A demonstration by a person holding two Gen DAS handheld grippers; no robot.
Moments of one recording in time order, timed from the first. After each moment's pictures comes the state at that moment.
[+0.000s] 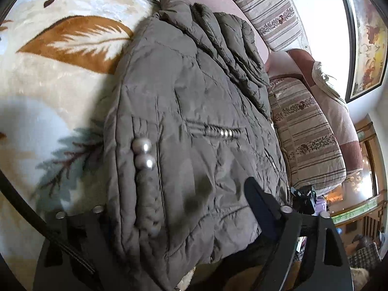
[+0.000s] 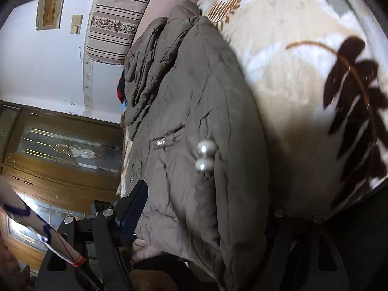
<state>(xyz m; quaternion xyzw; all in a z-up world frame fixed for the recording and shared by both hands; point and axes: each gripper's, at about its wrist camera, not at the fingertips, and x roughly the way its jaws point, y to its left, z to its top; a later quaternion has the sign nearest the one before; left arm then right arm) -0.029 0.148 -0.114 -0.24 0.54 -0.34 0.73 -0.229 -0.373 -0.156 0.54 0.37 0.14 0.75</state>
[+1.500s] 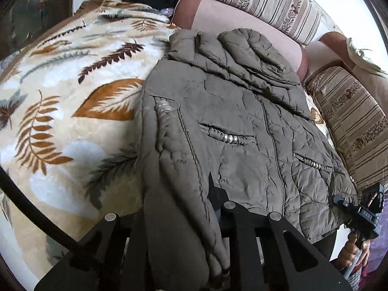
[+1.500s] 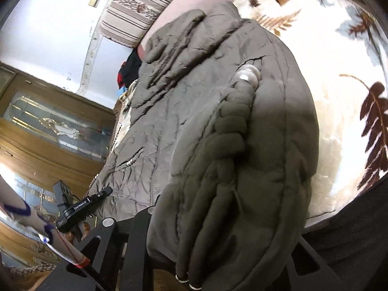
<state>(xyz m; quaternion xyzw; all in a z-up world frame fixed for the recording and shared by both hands) -0.076 0.101 -0.025 -0.06 0.49 -0.17 0.85 -0.226 -0.307 -0.093 0.43 0.38 0.12 0.81</state>
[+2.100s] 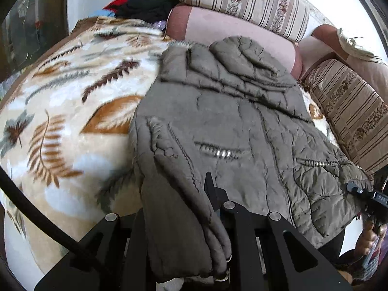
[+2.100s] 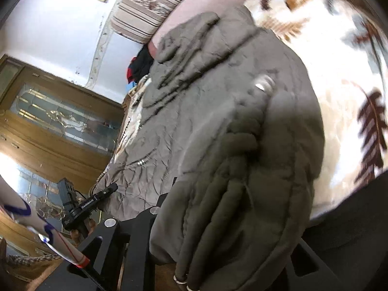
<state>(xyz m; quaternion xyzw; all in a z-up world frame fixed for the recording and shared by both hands) -0.066 0.089 -0.002 -0.02 0.46 -0.17 0.87 -0.205 -0.318 -0.056 0.42 0.38 0.14 0.82</state>
